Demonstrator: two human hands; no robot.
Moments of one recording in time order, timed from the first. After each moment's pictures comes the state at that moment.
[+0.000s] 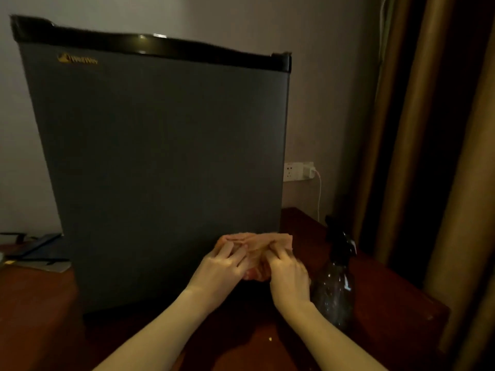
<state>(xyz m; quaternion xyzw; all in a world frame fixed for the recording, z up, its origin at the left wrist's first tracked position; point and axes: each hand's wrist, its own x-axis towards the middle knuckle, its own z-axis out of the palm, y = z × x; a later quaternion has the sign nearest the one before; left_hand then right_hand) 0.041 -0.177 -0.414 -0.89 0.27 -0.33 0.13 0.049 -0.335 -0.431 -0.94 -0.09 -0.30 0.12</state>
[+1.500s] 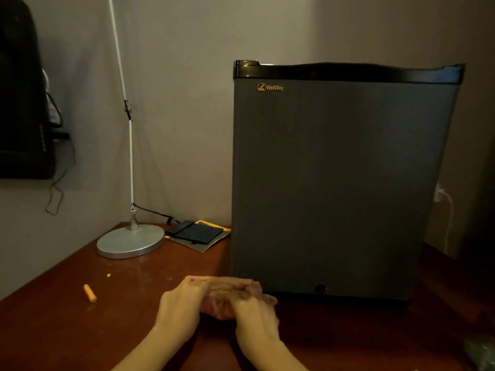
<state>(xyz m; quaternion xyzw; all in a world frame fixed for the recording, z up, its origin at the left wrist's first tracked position) -0.090 0.084 -0.468 -0.96 -0.07 -0.26 -0.05 -0.035 -0.069 -0.458 -0.95 -0.29 -0.01 0.10</state>
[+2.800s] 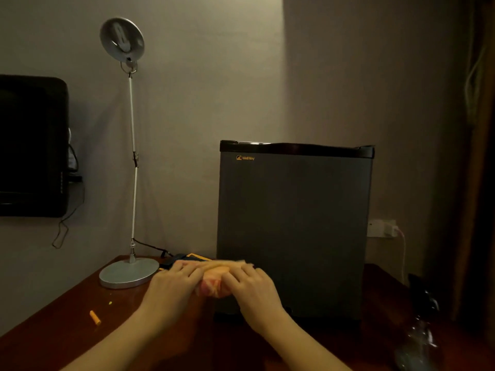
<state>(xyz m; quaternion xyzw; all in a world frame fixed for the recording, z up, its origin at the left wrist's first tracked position) -0.155 0.044 -0.345 -0.92 0.03 -0.37 0.12 -0.070 -0.146 -0.346 -0.80 -0.50 -0.33 0.03</state>
